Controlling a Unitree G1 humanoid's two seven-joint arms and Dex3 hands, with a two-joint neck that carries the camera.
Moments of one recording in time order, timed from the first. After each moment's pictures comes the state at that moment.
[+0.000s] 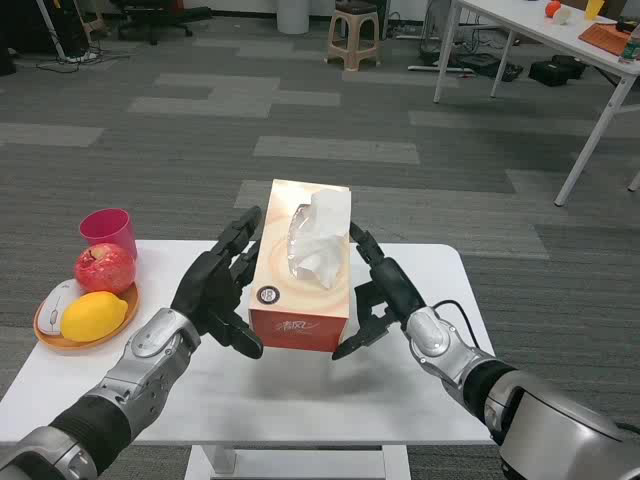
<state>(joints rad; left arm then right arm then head) -0.53 0.25 -0.57 0.71 -0.68 -0.47 -0.22 -0.61 -0.32 0.82 1.08 0.38 -0.69 -0.24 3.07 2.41</state>
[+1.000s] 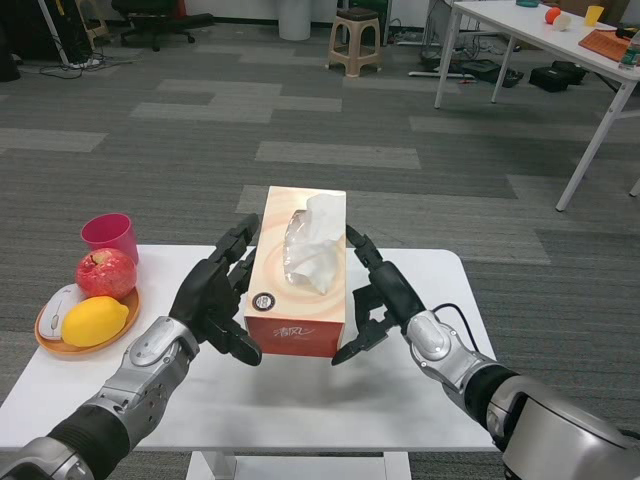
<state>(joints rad) -0.51 0.25 -0.55 0.70 -0.68 -0.47 -0.22 -0.61 -0.33 0.81 1.06 0.38 -0.69 -0.23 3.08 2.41</state>
